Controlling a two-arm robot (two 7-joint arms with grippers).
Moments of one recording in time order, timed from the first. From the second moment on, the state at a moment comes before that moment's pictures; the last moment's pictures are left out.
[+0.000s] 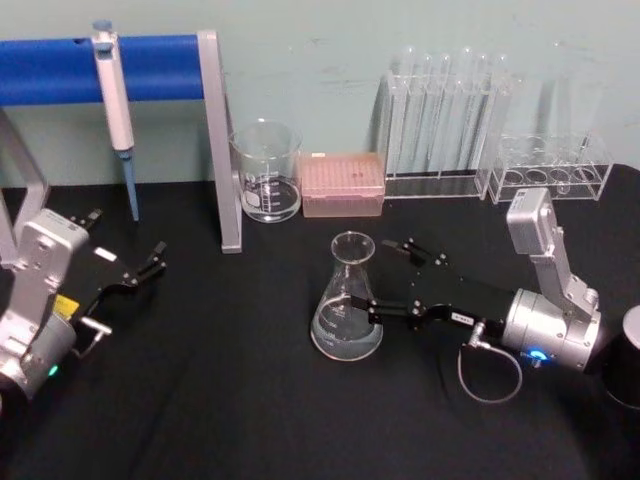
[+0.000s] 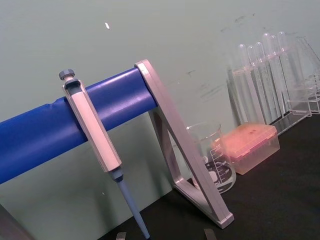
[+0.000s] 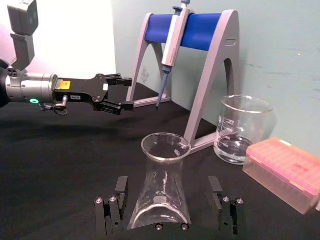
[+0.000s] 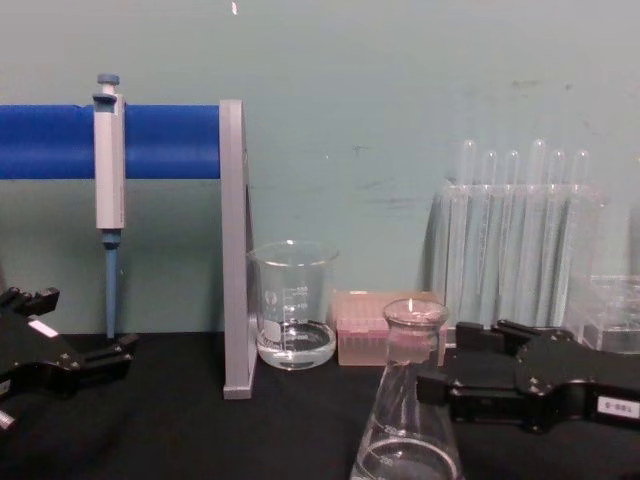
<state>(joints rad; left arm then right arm) -0.20 0.60 0.45 -1.41 -0.25 -0.12 0.03 0.38 0.47 -0.50 -1.23 0.48 -0.15 0.76</state>
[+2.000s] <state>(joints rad) -0.20 0.60 0.45 -1.41 -0.25 -0.12 0.03 0.50 0.40 -0.56 -1.08 0.50 -0.19 0.84</state>
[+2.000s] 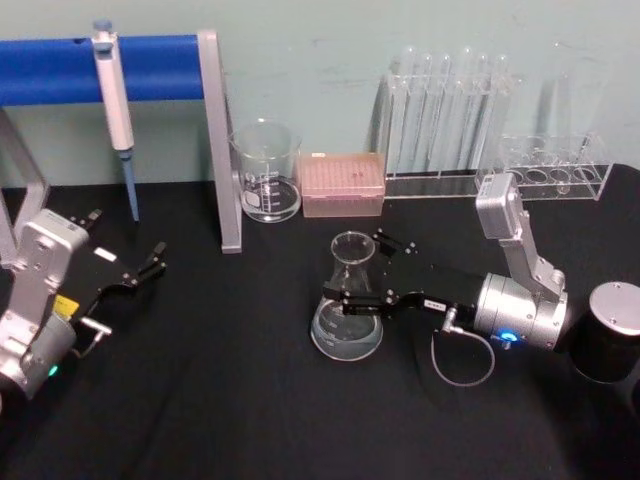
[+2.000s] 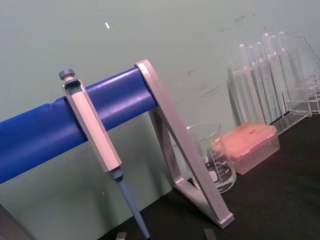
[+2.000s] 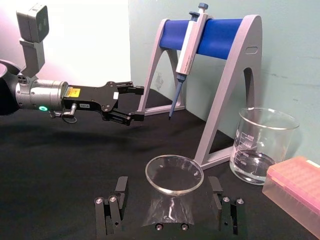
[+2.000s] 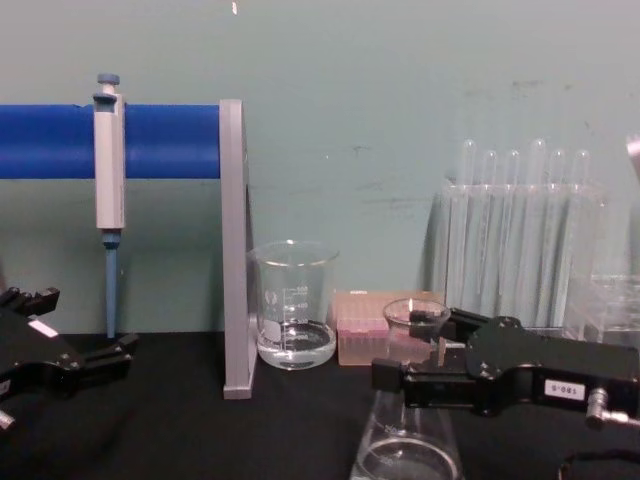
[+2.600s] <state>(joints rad) -0.20 0.60 0.45 -1.41 -0.25 -0.12 0.03 0.50 0.40 -0.56 -1.08 0.50 -0.19 0.84</state>
